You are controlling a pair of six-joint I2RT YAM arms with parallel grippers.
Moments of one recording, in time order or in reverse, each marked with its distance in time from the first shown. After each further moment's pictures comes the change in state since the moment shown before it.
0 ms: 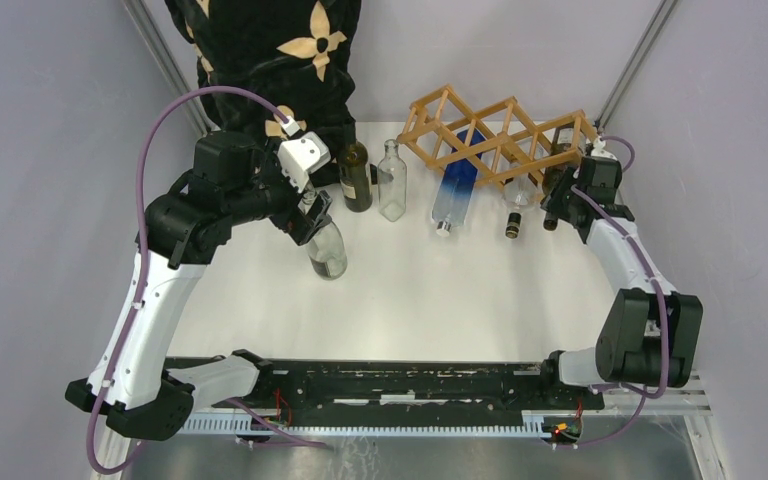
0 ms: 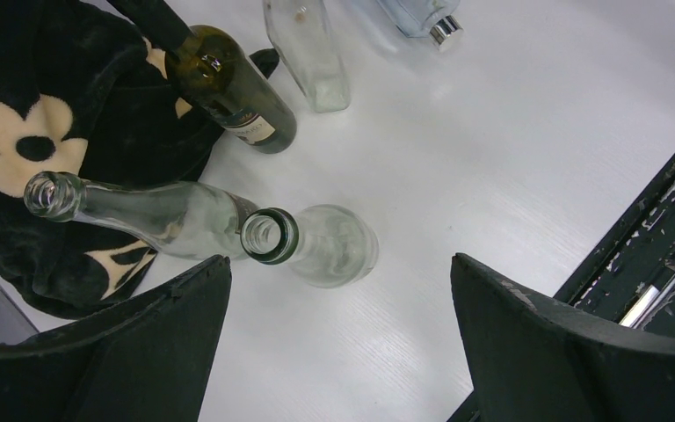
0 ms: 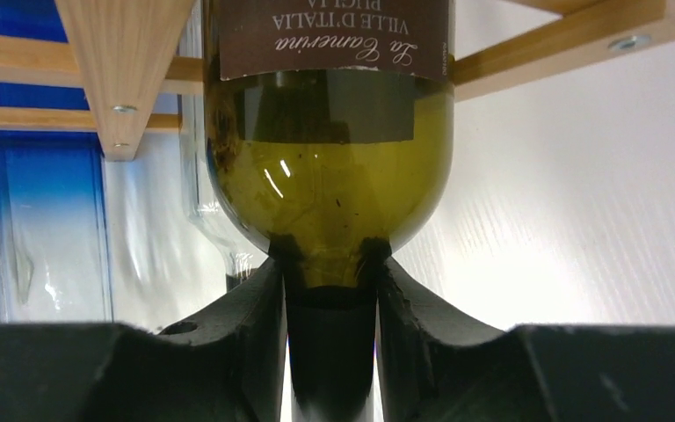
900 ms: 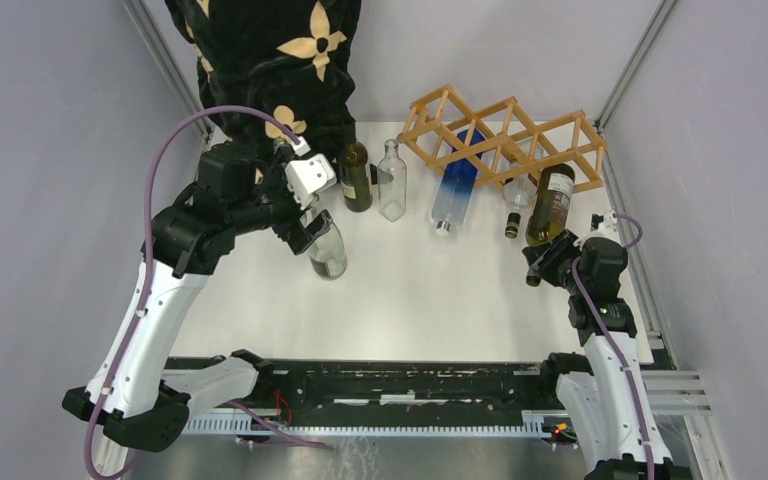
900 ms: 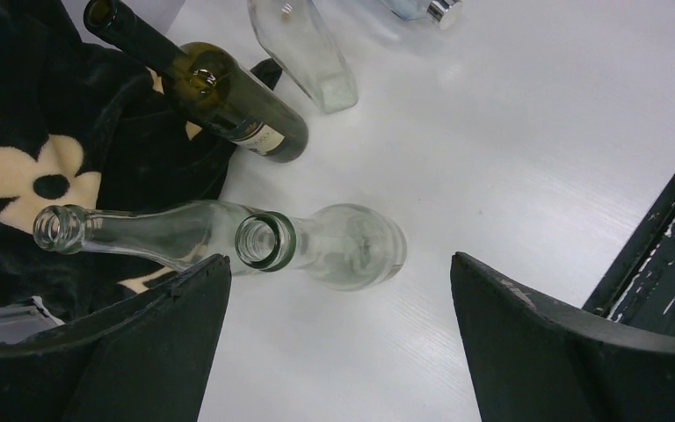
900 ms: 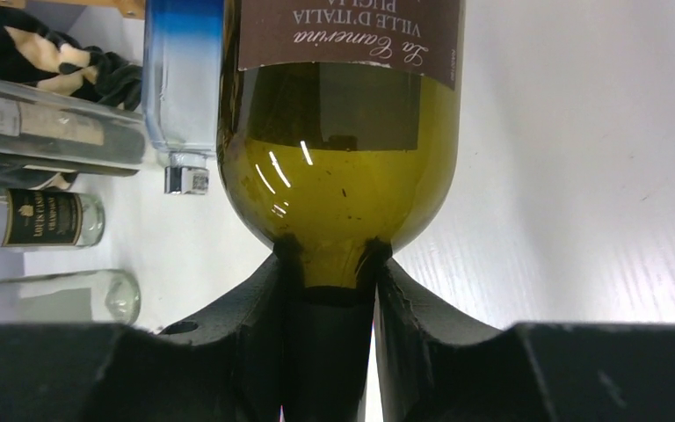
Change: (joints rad) left arm 0.000 -0.055 -0.112 0.057 0.035 0.152; right arm 0.029 -0.755 -0.517 -0.040 -0.192 0.250
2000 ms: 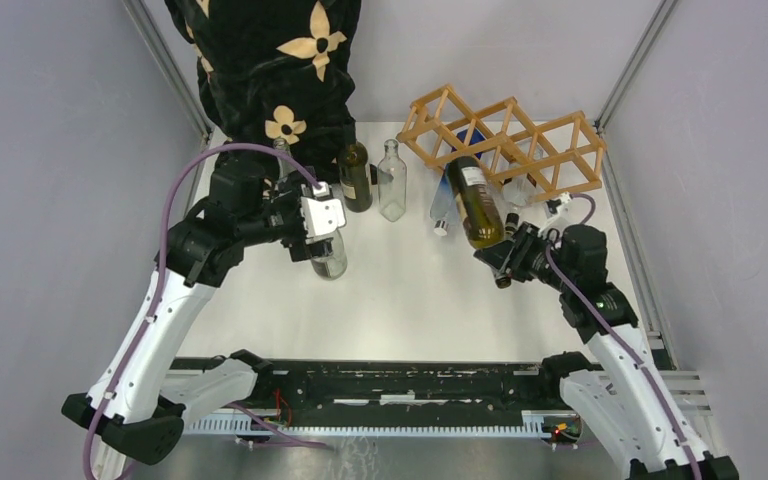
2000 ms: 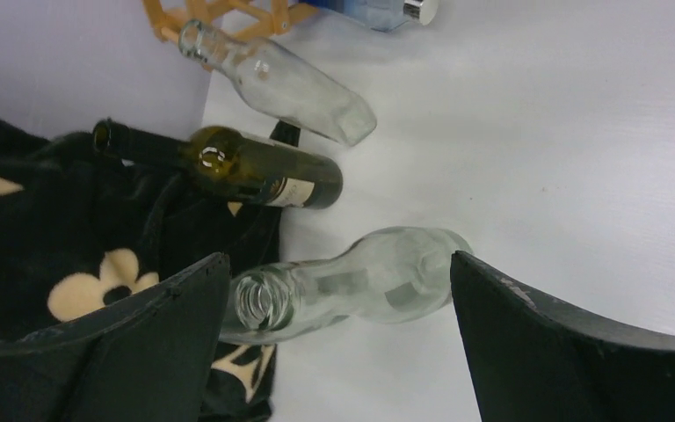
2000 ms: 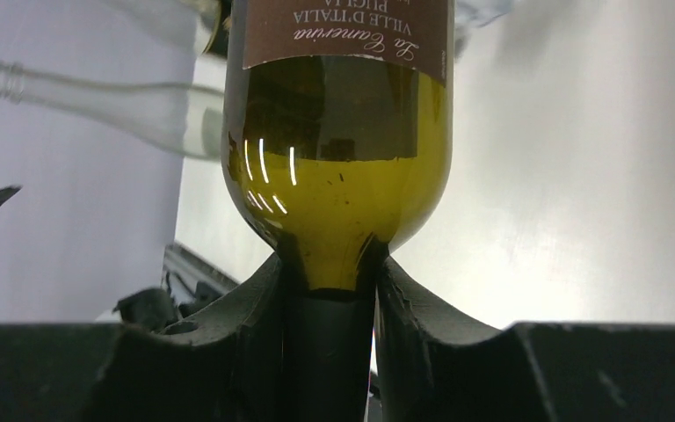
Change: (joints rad) left arm -0.001 -0.066 -0.182 0.130 0.107 0.345; right arm 0.252 -0.003 0.127 -0.041 -0.244 0.126
